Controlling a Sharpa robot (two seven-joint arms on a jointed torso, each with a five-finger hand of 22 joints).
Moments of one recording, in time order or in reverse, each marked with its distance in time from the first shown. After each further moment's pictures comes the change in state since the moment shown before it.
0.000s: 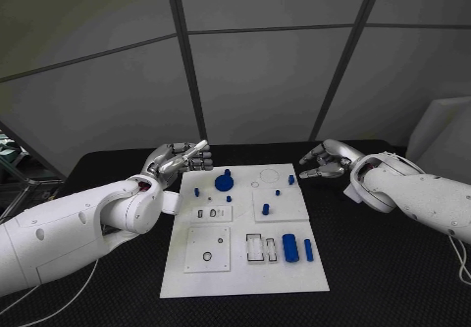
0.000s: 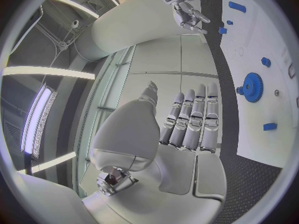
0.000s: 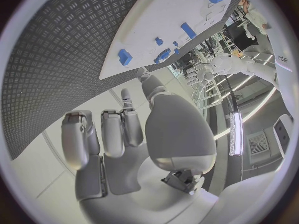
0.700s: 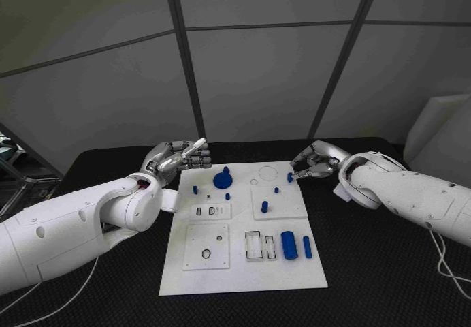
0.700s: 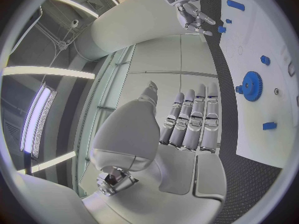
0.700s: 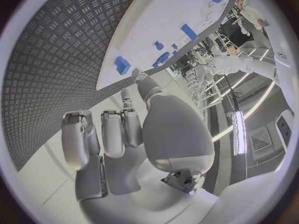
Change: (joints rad) left arm -0.001 0.013 0.000 -0.016 0.000 0.003 0.000; left_hand 0.000 0.000 -0.003 -0.003 0.000 0.000 0.000 0.000 0.000 0.000 0.000 0.000 0.000 0.000 0.000 0.000 0.000 0.000 0.000 0.000 0.000 -0.001; right arm -0.016 0.083 0.000 -0.091 0.008 0.047 0.025; right_hand 0.036 0.025 0.017 -0.039 0.008 0.006 -0.006 0.000 0.000 0.003 -0.003 0.008 0.000 0.004 -0.004 0.000 0.000 0.000 0.004 -0.004 0.000 0.000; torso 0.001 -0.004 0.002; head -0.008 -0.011
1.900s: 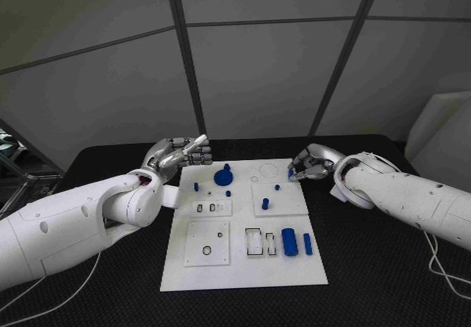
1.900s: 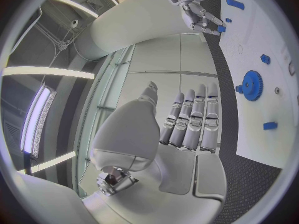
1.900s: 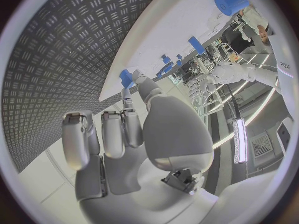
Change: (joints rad) left arm 0.000 0.008 0.000 -0.013 0.000 0.003 0.000; left_hand 0.000 0.000 0.000 0.000 0.000 0.000 0.000 0.000 0.000 0.000 0.000 0.000 0.000 0.000 0.000 0.000 0.000 0.000 0.000 0.000 0.000 0.000; right arm -0.020 0.045 0.000 -0.054 -0.061 0.014 -0.006; right_hand -0.020 0.027 -0.002 -0.004 0.009 0.012 0.011 0.000 -0.001 0.000 0.000 0.013 0.000 0.000 0.000 0.009 0.000 0.000 -0.004 -0.004 0.009 0.000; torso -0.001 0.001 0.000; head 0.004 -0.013
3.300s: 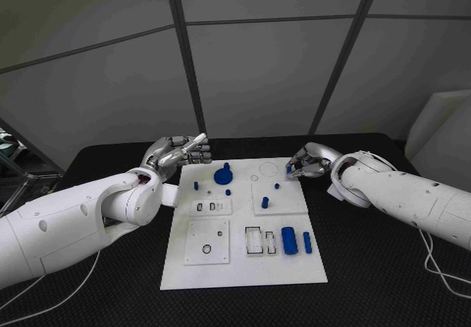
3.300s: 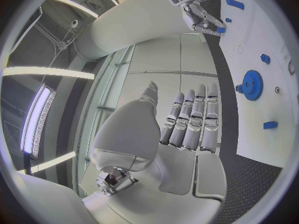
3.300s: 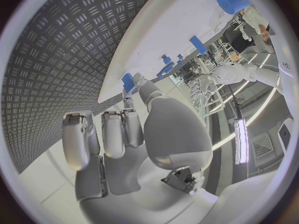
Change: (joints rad) left arm 0.000 -0.003 0.000 -0.002 0.000 0.005 0.000; left_hand 0.005 0.005 0.000 0.000 0.000 0.000 0.000 -0.004 0.000 0.000 0.000 -0.004 0.000 0.000 0.000 0.000 0.001 0.000 0.000 0.000 0.000 -0.001; right arm -0.001 0.005 0.001 0.017 -0.003 -0.012 -0.019; right_hand -0.019 0.076 0.029 -0.003 0.004 0.082 -0.022 0.009 0.002 0.000 -0.007 0.004 0.000 -0.004 -0.004 0.008 0.000 0.000 0.000 0.000 0.012 0.000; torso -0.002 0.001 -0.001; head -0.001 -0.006
